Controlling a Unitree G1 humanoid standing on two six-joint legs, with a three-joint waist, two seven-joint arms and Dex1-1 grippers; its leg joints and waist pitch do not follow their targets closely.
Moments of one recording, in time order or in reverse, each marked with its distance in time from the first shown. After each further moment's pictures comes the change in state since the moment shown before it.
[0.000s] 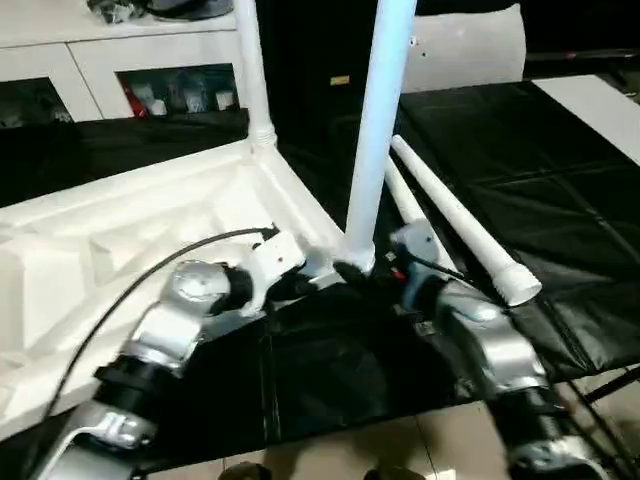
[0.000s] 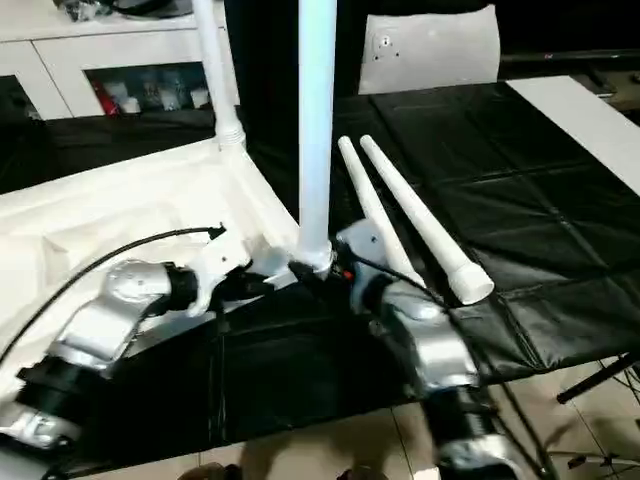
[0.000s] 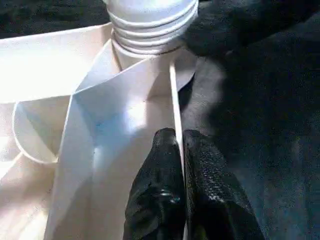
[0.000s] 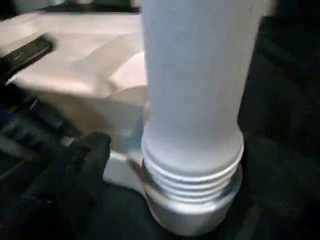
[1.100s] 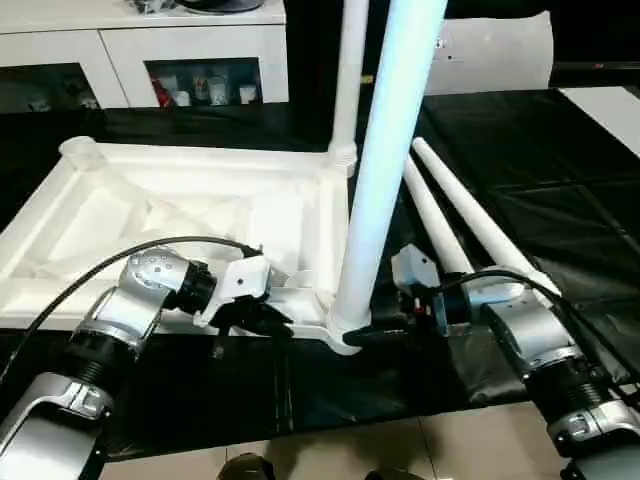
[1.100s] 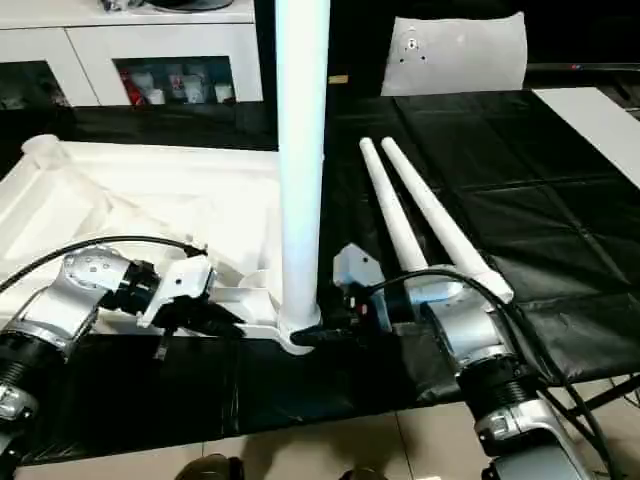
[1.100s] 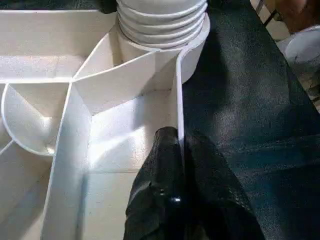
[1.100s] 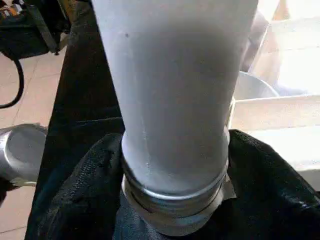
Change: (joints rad) left arm -0.096 0.151 -0.070 0.223 -0.091 -0.306 -0.470; right arm -0.120 -0.182 0.162 0.100 0.031 -0.092 0.579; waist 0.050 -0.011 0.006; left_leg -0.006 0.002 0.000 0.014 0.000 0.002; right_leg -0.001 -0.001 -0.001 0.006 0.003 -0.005
